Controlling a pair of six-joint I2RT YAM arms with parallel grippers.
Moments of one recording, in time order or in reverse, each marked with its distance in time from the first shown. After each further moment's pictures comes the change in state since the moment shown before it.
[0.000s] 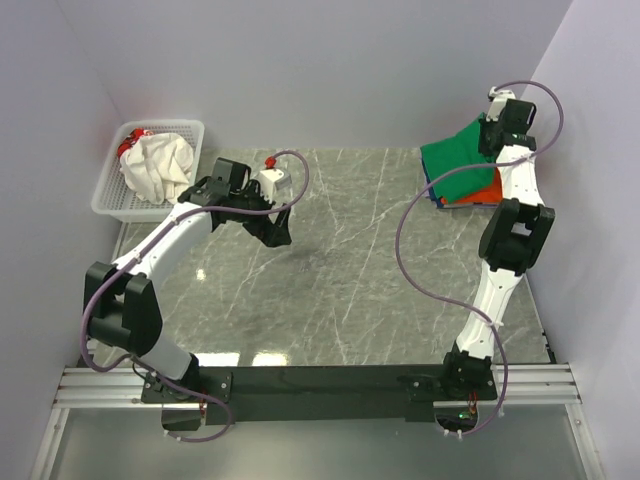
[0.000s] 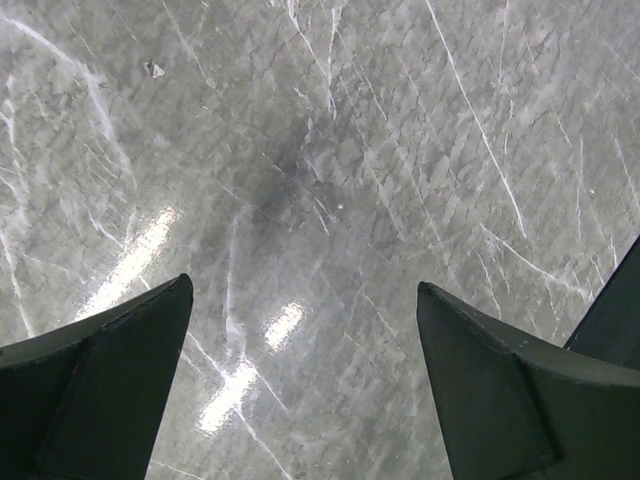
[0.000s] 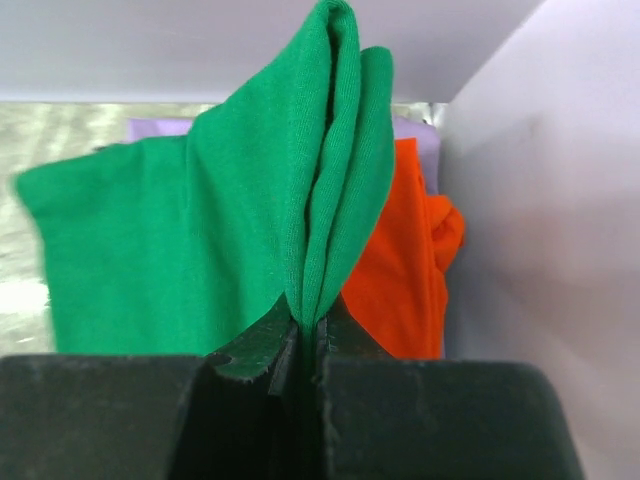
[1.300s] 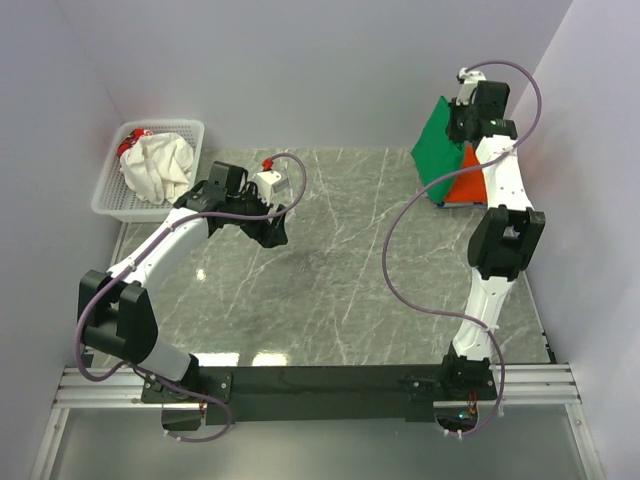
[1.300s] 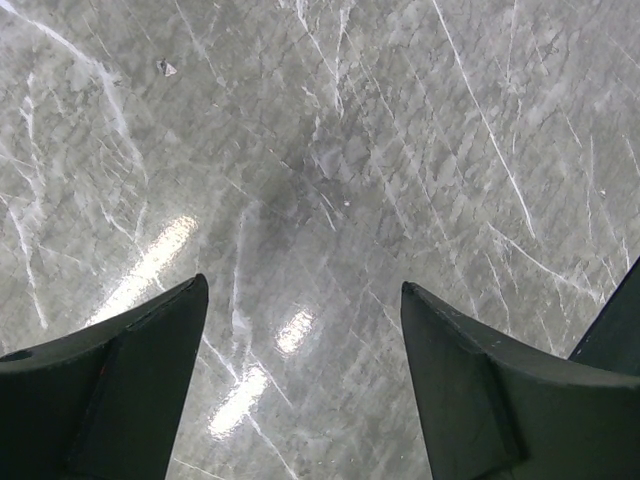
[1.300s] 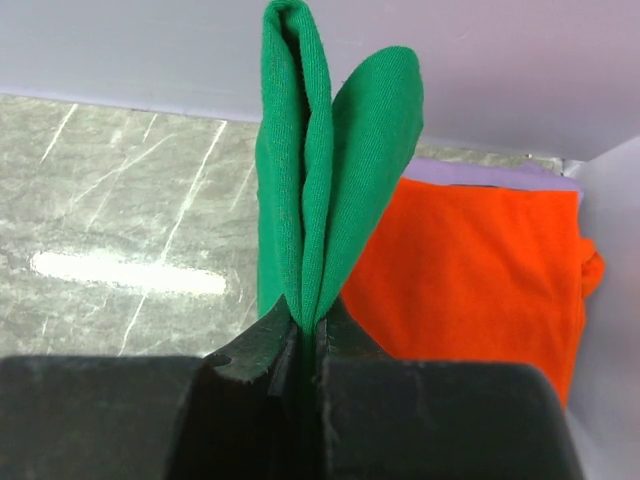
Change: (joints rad) left arm 0.000 -0.050 -0.045 0.029 -0.023 0.001; right arm 0.164 -0.135 -0.001 -0.107 -0.050 0.085
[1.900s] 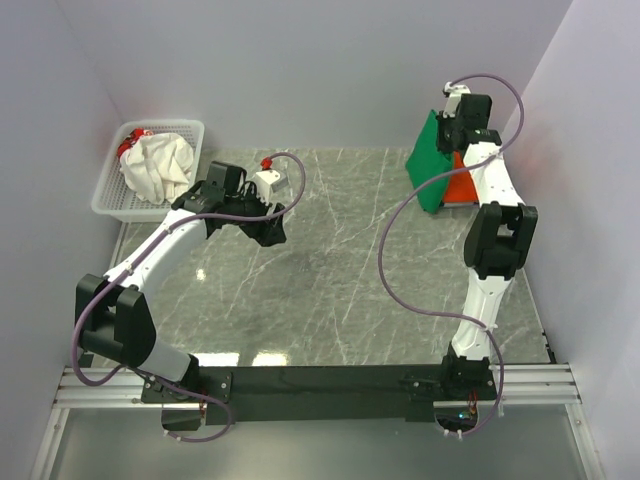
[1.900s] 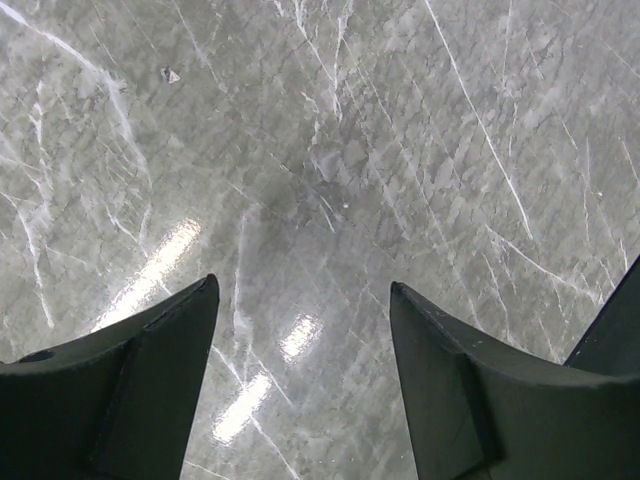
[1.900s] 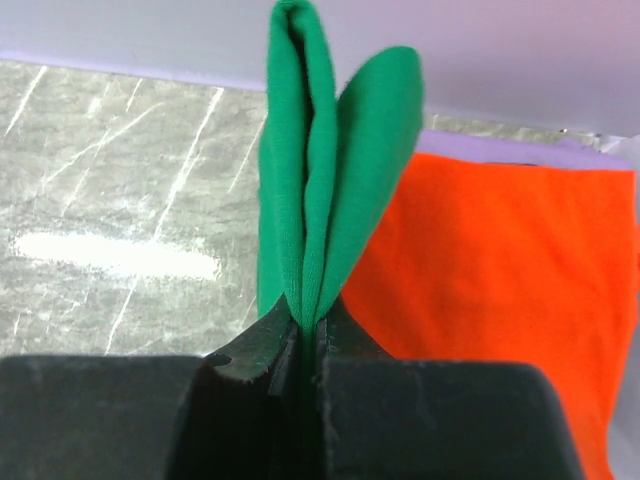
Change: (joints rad) left arm 0.000 -0.020 -0.003 0.001 -0.001 0.002; right arm 0.037 0.006 -0.134 0.096 0.053 -0.002
